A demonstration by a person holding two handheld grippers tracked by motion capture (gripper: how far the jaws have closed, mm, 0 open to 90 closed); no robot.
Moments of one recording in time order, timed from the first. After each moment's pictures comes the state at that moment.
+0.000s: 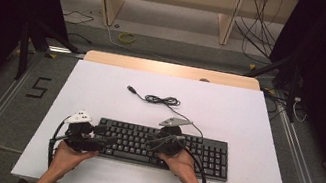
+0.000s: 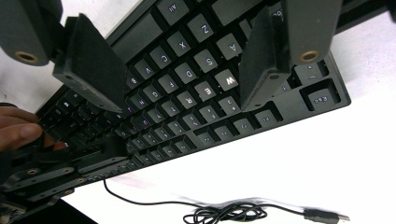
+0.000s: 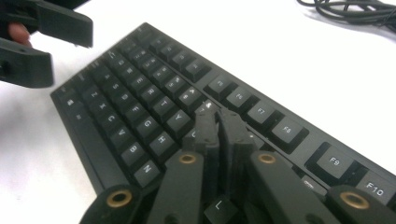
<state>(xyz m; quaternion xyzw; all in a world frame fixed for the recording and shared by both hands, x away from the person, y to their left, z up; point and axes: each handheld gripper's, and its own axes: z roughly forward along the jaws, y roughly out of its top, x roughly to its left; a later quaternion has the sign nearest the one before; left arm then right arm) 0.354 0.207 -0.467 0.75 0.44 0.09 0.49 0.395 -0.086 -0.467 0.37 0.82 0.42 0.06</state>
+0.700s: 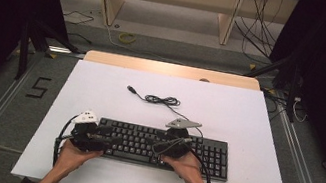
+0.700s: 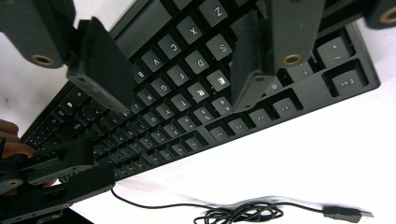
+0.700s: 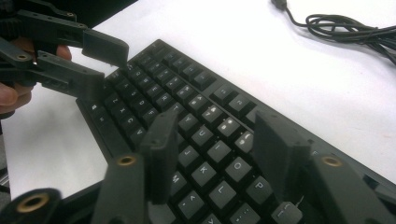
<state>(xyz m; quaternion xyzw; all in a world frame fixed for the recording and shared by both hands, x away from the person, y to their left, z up) 0.360 0.193 -0.467 0.76 0.42 0.08 0.49 0.385 -0.102 -0.454 0.36 0.81 0.45 0.07</state>
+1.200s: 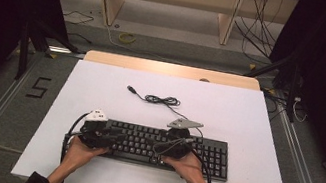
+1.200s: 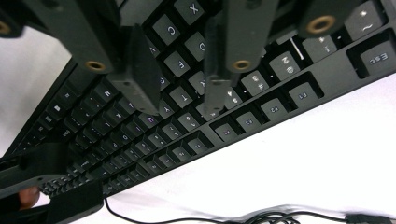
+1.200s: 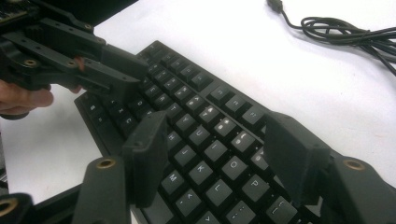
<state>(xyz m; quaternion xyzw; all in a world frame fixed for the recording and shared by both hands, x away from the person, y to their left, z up) 0.374 0.176 -0.472 0.79 0.41 0.08 0.46 0.384 -0.104 -0.451 0.36 0.81 0.45 0.07</state>
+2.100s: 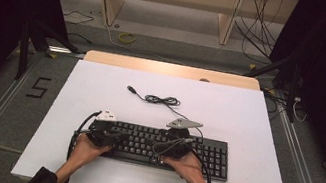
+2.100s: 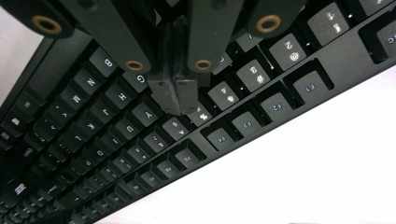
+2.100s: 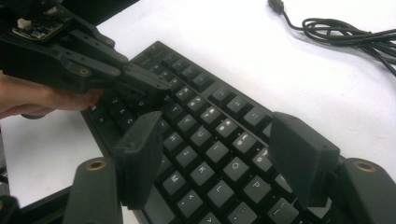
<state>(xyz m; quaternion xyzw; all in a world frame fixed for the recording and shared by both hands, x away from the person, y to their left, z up) 0.388 0.161 -0.480 0.81 0.40 0.09 0.41 0.384 -0.103 -0.451 0.36 0.81 0.45 0.07</state>
